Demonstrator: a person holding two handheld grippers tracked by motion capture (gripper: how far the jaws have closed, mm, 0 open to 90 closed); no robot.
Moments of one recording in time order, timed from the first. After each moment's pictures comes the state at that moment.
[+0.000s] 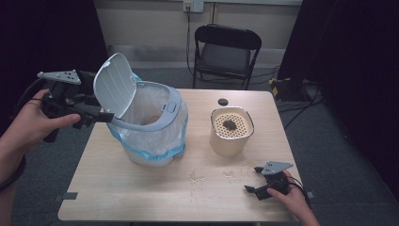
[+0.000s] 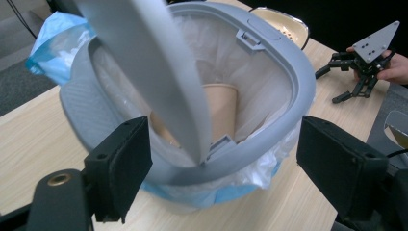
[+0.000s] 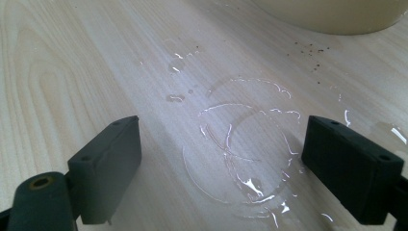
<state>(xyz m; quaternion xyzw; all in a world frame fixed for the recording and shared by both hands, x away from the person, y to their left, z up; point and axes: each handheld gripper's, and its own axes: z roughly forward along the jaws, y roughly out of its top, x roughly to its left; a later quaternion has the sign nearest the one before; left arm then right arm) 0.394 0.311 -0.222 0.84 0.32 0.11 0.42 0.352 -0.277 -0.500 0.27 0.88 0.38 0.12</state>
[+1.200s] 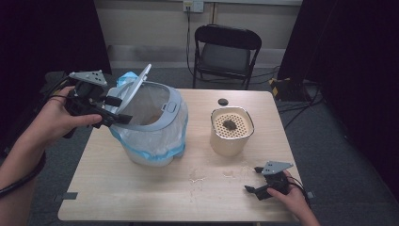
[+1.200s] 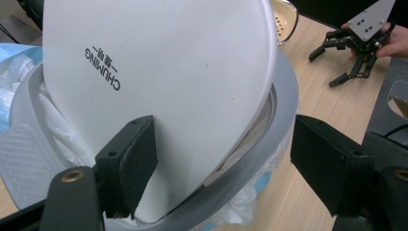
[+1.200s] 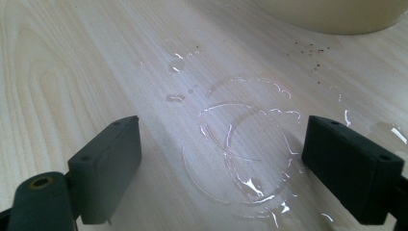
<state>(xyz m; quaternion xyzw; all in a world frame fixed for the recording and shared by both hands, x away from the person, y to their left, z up) 0.399 0.264 -0.219 0.87 0.28 0.11 0.38 0.352 -0.277 -0.500 0.27 0.88 0.38 0.12</state>
